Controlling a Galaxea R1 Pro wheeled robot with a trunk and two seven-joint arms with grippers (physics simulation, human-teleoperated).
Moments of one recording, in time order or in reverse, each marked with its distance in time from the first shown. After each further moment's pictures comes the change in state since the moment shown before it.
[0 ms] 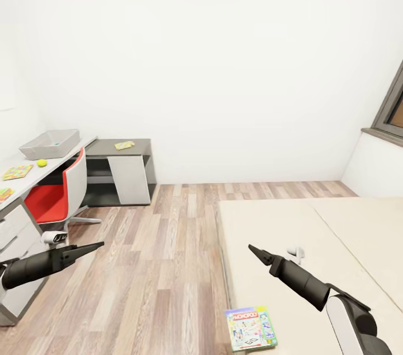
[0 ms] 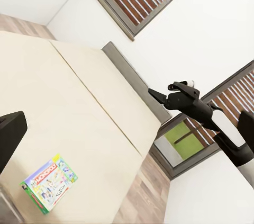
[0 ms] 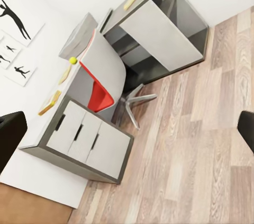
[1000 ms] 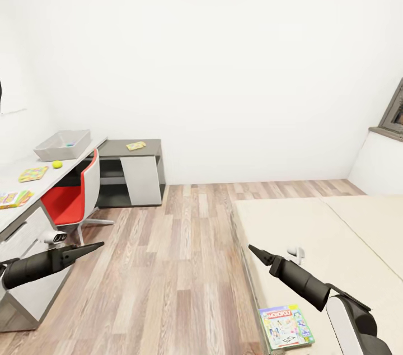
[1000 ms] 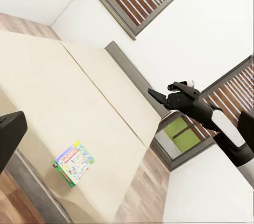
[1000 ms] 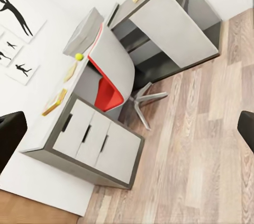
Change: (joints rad) left arm 0.000 0.000 0.000 0.000 0.000 0.000 0.000; right arm 0.000 0.000 -0.001 0.001 -0.001 0.000 0.000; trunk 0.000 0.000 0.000
